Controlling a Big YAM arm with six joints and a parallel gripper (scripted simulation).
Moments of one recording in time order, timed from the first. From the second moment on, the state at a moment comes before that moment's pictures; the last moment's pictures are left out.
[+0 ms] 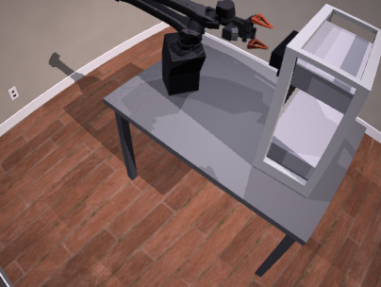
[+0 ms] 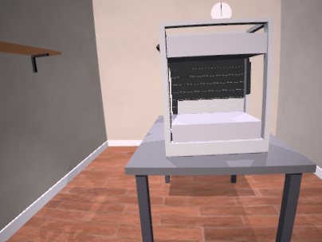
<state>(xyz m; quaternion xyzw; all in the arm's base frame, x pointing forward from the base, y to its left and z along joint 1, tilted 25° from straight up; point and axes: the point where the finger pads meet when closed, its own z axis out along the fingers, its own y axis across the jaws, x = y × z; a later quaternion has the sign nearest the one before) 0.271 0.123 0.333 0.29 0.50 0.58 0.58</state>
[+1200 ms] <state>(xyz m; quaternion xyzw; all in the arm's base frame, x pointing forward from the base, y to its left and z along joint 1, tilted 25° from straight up) 0.271 0.123 0.333 0.29 0.50 0.58 0.58</state>
